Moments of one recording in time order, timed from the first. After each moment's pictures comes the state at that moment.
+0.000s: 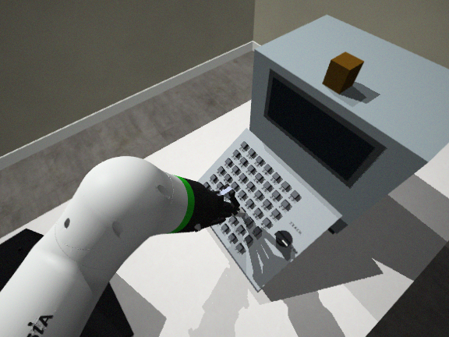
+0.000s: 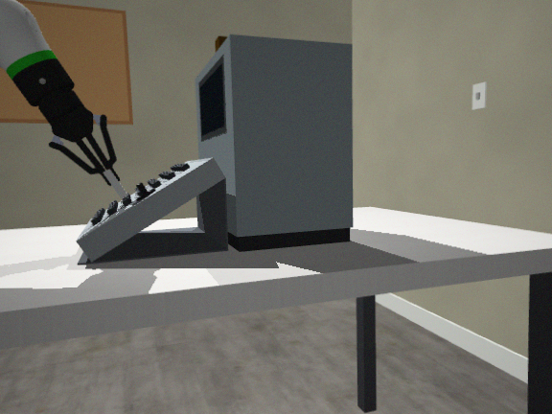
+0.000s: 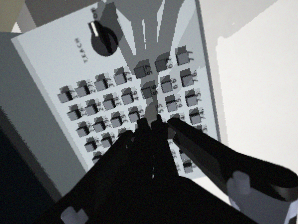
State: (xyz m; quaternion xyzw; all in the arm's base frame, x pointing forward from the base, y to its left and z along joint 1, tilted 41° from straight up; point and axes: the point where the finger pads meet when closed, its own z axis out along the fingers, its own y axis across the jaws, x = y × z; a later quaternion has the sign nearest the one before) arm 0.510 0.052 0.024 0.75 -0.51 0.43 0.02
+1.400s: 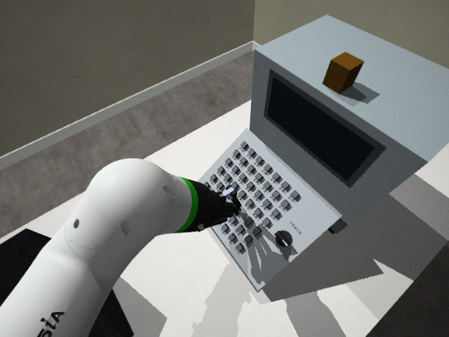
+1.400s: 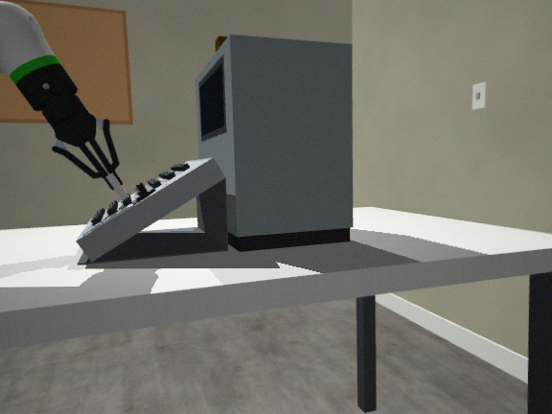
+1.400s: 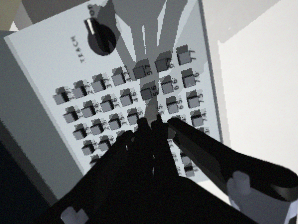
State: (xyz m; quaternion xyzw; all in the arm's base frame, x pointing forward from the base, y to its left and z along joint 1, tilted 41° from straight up) arm 0.516 0.048 0.017 0.75 -0.51 0.43 0.02
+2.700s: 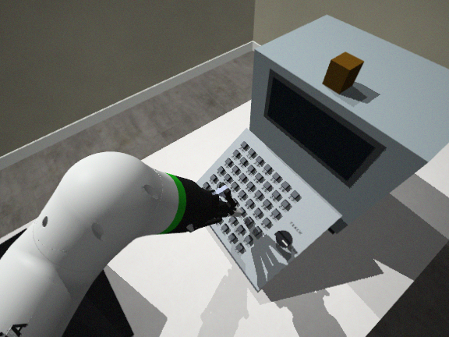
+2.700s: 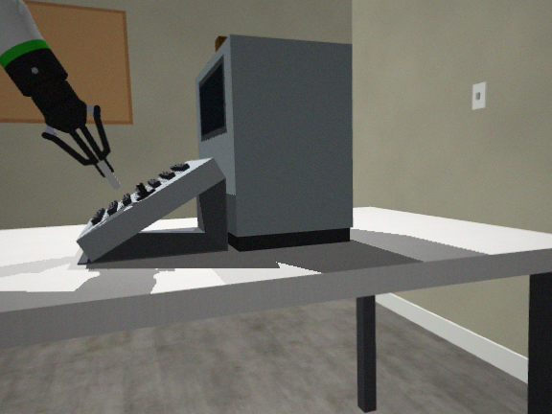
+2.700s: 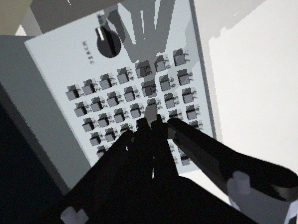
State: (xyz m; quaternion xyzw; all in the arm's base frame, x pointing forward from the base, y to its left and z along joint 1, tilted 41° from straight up) arm 0.497 0.062 0.038 0.75 -0.51 0.43 0.02
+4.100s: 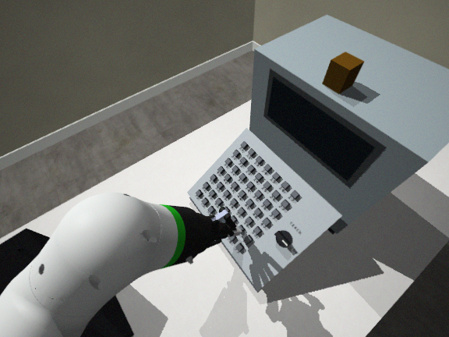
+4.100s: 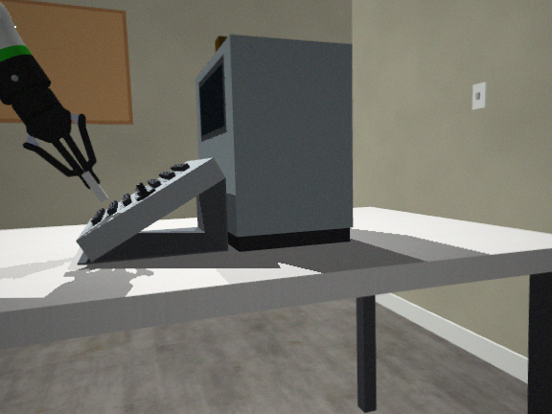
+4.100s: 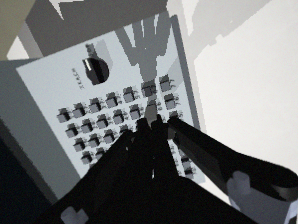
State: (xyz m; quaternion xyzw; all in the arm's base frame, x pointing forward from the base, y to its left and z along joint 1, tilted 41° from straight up) arm 0.478 0.017 0.043 0.75 -0.51 0.43 0.02
